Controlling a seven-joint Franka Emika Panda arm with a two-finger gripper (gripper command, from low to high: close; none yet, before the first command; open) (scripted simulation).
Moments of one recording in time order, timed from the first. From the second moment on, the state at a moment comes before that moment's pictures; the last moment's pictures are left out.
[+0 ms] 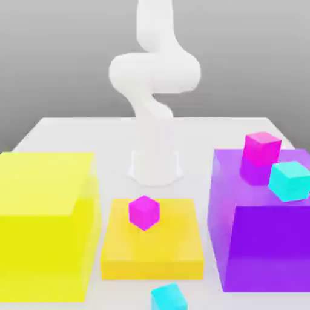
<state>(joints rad) -0.03 -0.71 0.04 -2.31 -0.05 2.33 0.81</state>
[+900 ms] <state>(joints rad) -0.15 0.23 0.17 -2.37 -0.21 2.64 0.64</state>
